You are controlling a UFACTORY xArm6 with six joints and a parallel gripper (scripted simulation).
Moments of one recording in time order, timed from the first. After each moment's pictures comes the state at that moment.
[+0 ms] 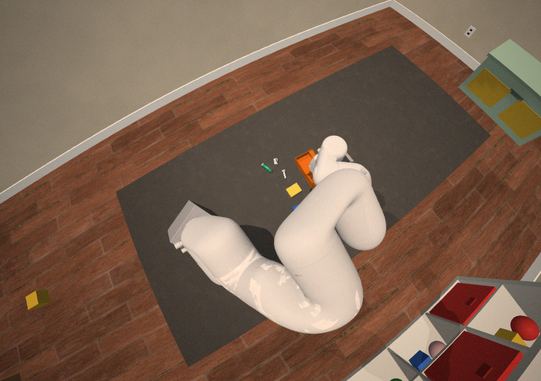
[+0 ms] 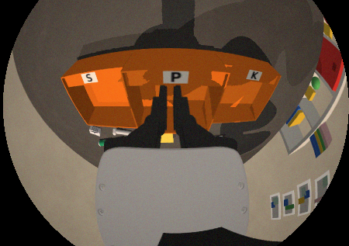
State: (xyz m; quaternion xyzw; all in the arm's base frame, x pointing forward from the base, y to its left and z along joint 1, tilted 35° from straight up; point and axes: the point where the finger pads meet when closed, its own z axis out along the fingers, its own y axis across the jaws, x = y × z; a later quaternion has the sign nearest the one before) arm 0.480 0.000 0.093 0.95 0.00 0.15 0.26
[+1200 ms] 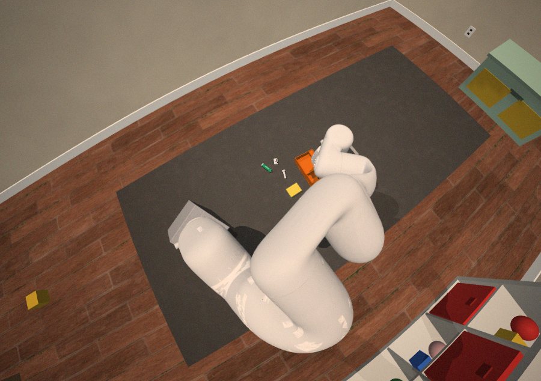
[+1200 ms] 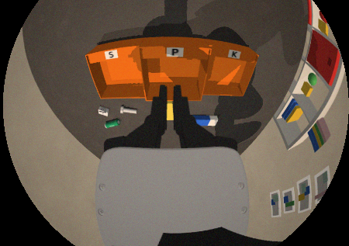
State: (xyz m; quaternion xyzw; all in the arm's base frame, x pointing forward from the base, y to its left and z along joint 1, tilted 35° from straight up) arm 0.464 0.029 0.140 0.95 0.00 0.15 0.26
